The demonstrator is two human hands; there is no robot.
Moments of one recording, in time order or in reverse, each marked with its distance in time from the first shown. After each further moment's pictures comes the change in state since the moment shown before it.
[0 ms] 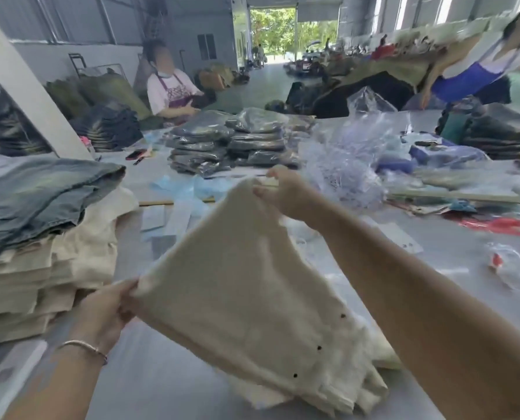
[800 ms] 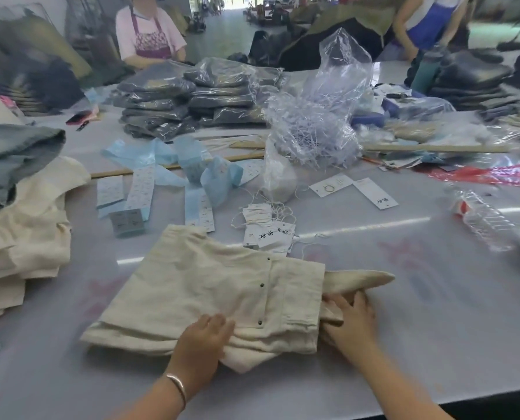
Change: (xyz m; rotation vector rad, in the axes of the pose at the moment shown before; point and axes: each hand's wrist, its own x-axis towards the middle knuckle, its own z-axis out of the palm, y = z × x) left_hand -0.023 -0.172 0.066 1.429 -0.561 1.325; right_hand -0.225 0.223 0.103 -0.397 -0.014 0.704
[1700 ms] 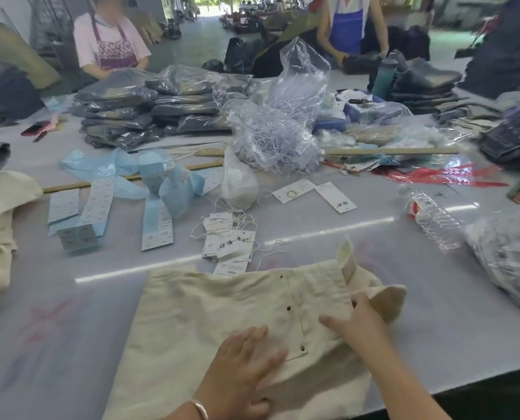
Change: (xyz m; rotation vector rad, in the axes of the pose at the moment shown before) left_hand 0.059 0.115 0.003 -0.147 -0.455 0.118; right_hand 0.011 0.060 -0.076 0.275 -0.036 0.298
